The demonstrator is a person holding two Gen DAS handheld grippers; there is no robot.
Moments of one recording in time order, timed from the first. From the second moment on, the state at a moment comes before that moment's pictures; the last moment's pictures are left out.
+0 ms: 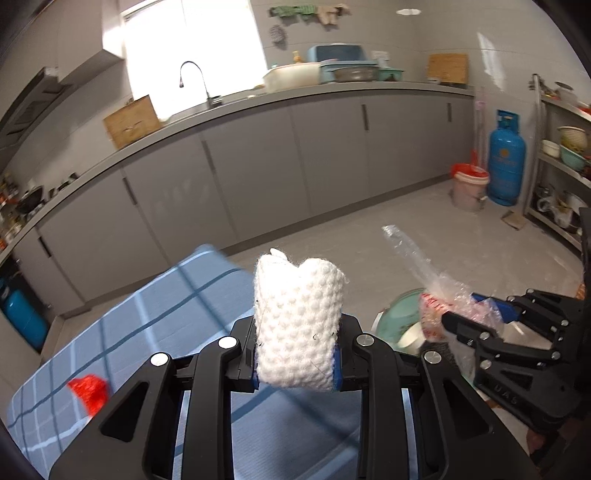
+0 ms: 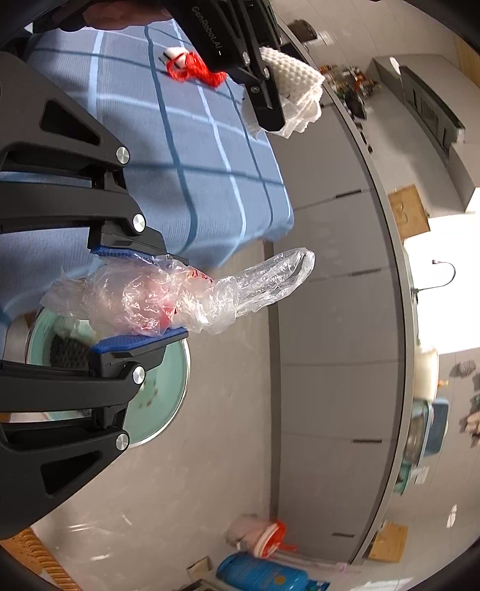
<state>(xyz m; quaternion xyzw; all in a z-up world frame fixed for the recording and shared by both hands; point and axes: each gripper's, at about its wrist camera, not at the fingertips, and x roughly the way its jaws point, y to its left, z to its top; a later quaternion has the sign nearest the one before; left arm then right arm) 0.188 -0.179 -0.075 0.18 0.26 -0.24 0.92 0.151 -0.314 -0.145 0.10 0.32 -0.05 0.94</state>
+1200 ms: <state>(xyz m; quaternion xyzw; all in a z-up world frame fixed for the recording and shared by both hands) 0.204 -0.265 -0.138 0.15 0.32 -0.31 0.88 0.135 -0.413 -0.215 0.18 0.33 -0.13 0.92</state>
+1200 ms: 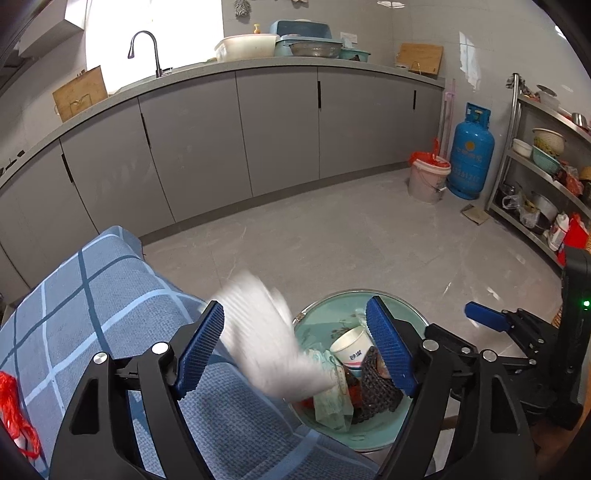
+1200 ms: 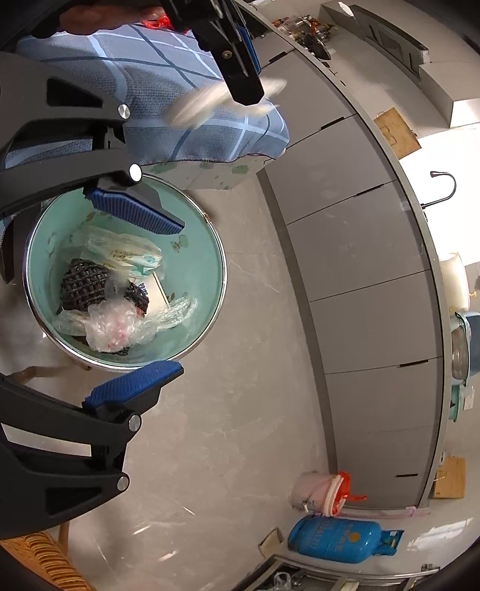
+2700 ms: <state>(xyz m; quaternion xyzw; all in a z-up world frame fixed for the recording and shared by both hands) 0.220 0.021 -0.091 0.09 0.30 -0.03 0.95 0.195 -0.244 -0.144 0.09 0.33 0.01 0.94</state>
